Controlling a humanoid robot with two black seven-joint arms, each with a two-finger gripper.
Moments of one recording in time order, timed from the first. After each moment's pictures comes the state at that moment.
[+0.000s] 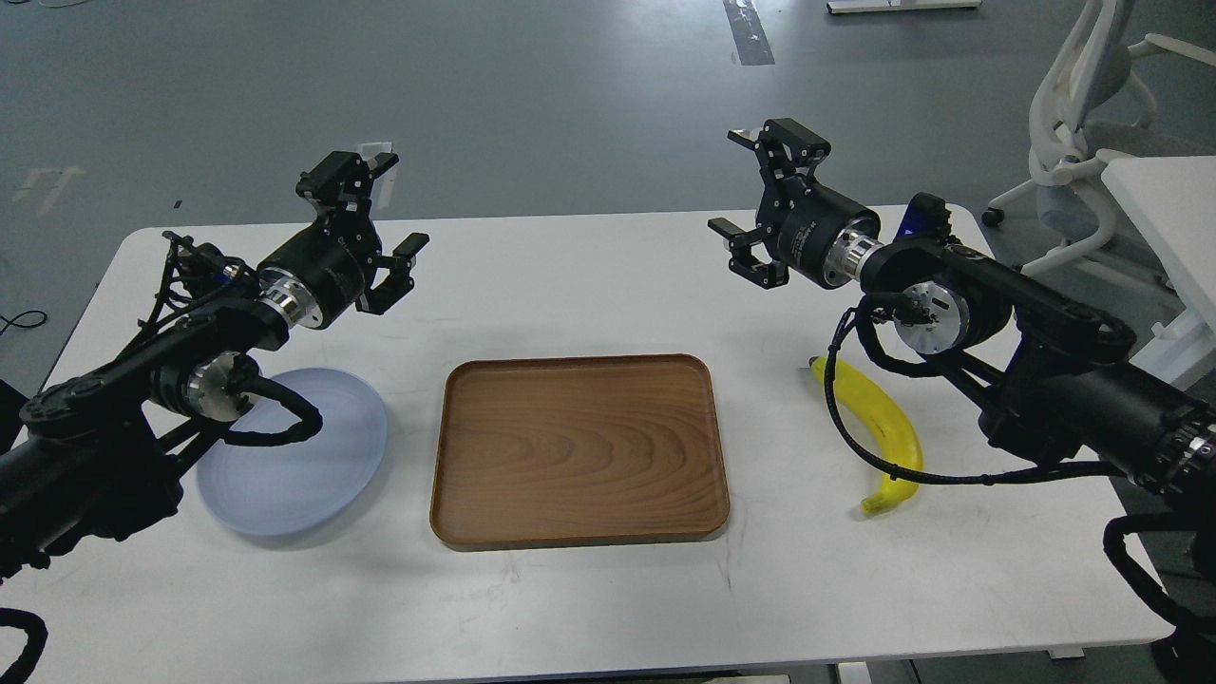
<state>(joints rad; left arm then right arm) -0.77 0.41 -0.53 -0.88 0.19 -0.21 -0.29 0.90 -0.32 0.49 0.90 -0.11 0.14 0.06</state>
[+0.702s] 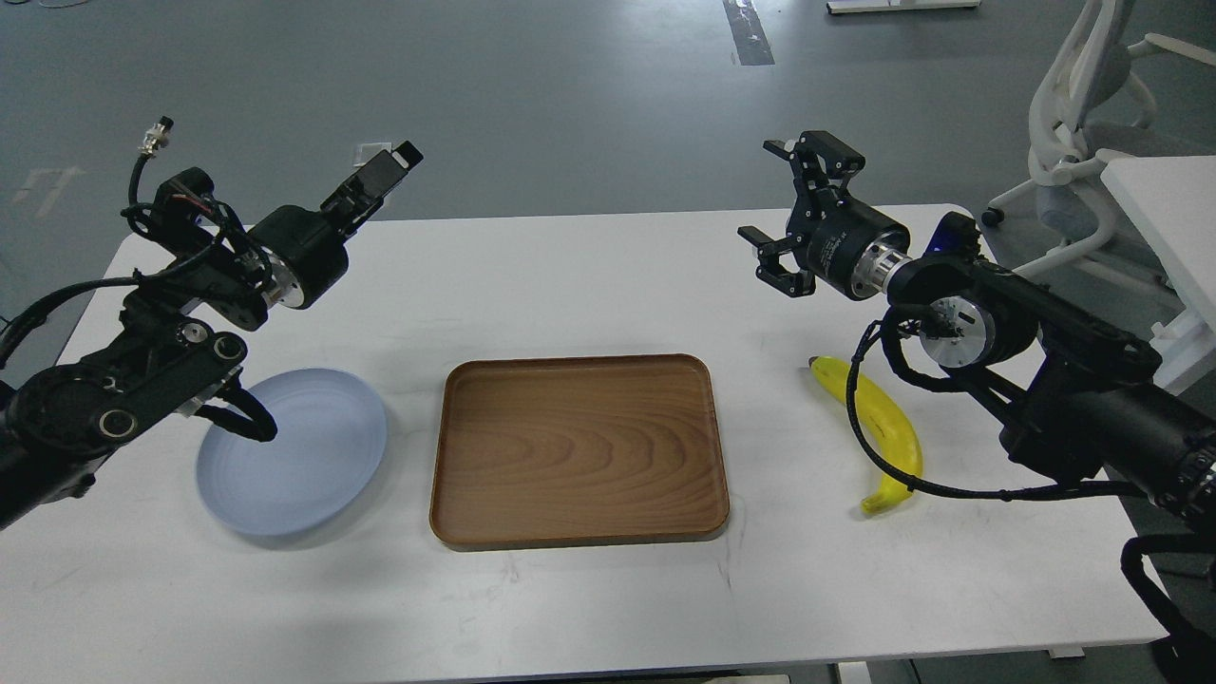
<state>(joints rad) -0.80 0.56 -0.45 -1.02 1.18 0.10 -0.29 0.83 -0.36 0.55 0.91 -0.11 0.14 0.07</state>
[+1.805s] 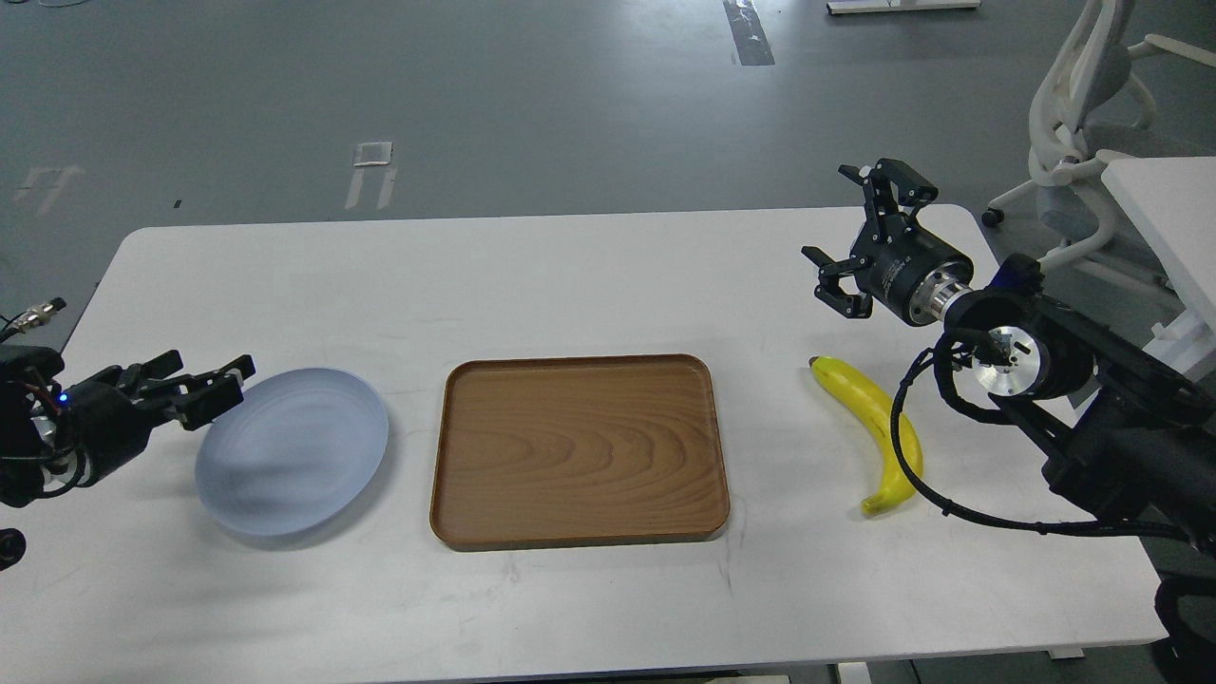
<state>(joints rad) -0.65 0.91 -0.05 -1.01 1.29 0.30 -0.40 0.71 -0.41 0.67 0.91 -0.11 0.14 0.07</state>
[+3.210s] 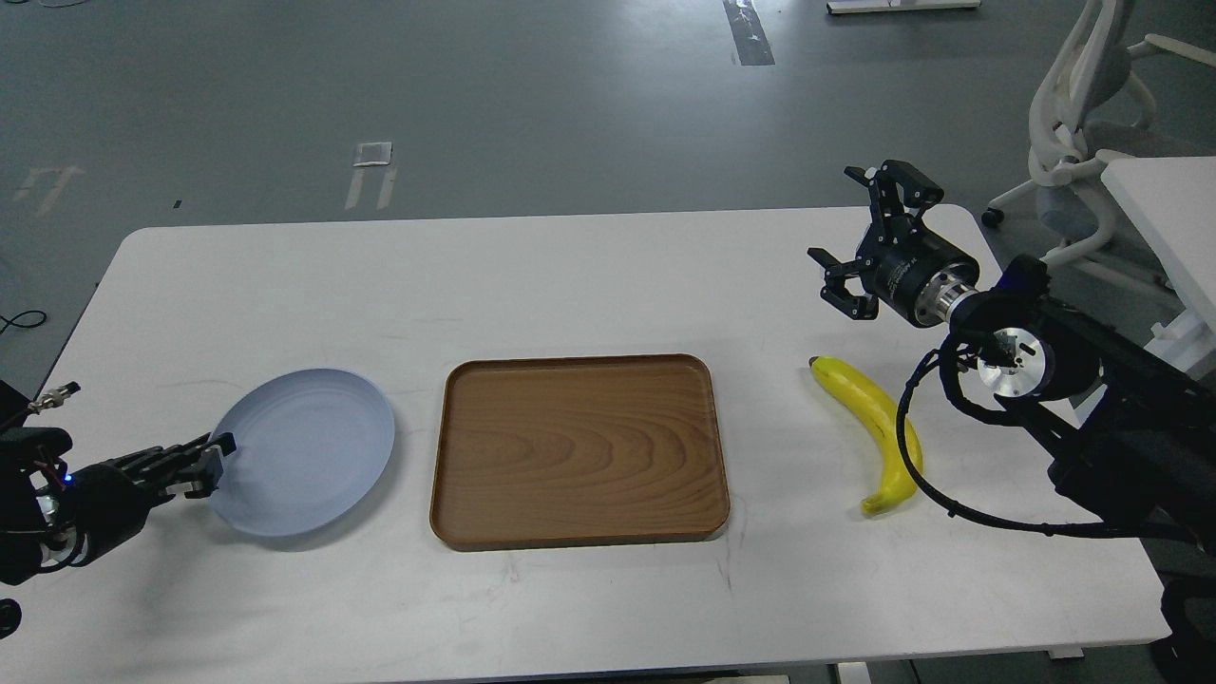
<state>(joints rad) -0.54 0.85 -0.05 -0.91 1.28 0.27 -0.49 0.71 -0.42 0.67 0.91 -0.11 0.13 0.07</state>
